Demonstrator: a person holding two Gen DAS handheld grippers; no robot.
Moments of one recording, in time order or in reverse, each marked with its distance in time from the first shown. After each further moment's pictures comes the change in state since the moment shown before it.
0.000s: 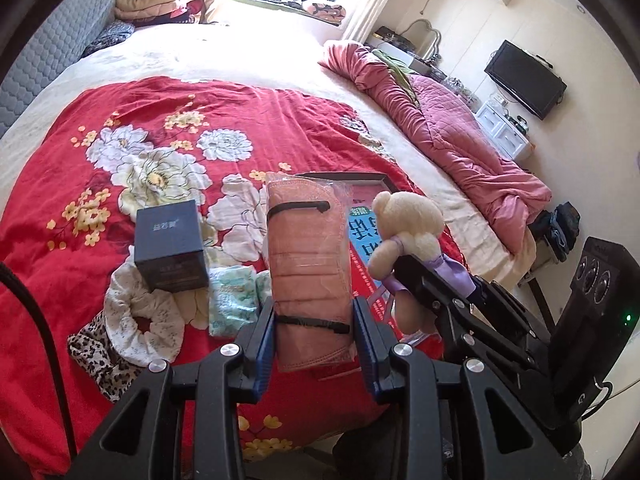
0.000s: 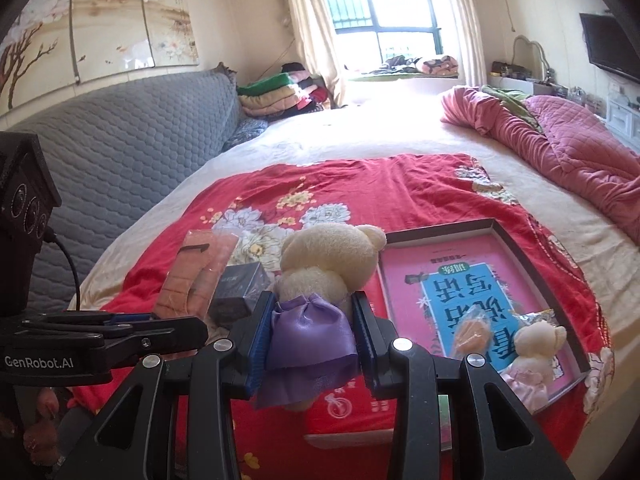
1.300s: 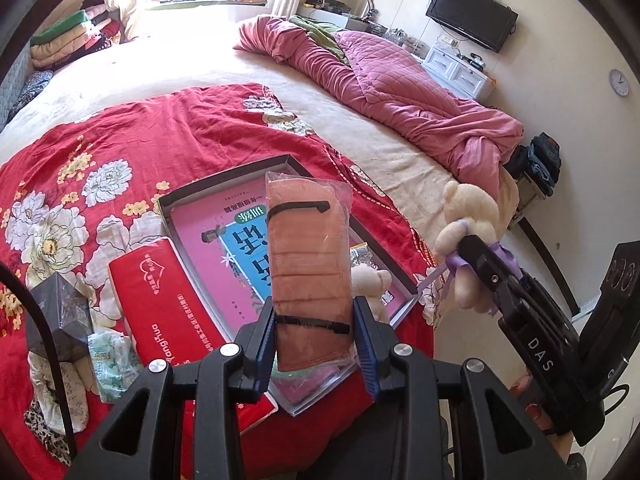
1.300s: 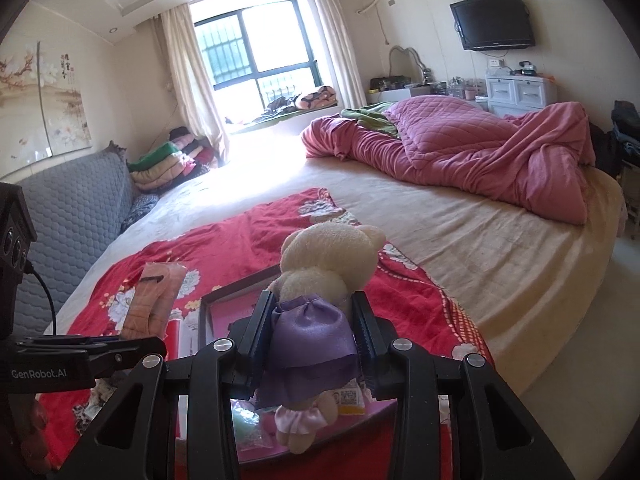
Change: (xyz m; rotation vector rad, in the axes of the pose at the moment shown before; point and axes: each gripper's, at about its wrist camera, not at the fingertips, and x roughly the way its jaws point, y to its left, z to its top) left arm 0.095 -0.145 0.022 0.228 0.100 -0.043; right arm -0.083 -0.169 -0.013 0.258 -0.151 -0.314
